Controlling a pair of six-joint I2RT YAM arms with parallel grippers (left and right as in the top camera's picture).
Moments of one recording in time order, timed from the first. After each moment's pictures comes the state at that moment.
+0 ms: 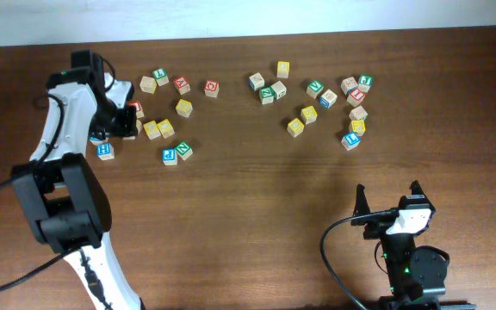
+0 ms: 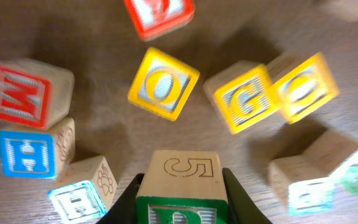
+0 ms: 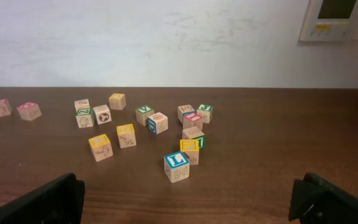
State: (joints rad) left arm 0.14 2.18 1.85 -1.10 0.11 0.23; right arm 0.01 0.01 0.01 -0.07 0.00 0.02
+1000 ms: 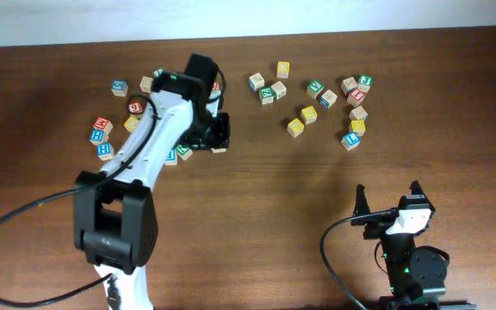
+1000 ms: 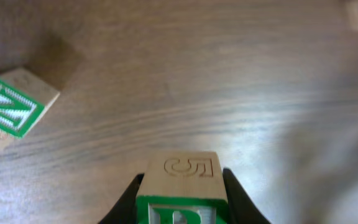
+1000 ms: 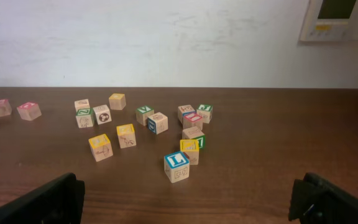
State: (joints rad) left arm -0.33 2.05 1.72 -1.11 0.16 -0.32; right arm 0.01 0.01 0.01 -0.07 0.00 0.02
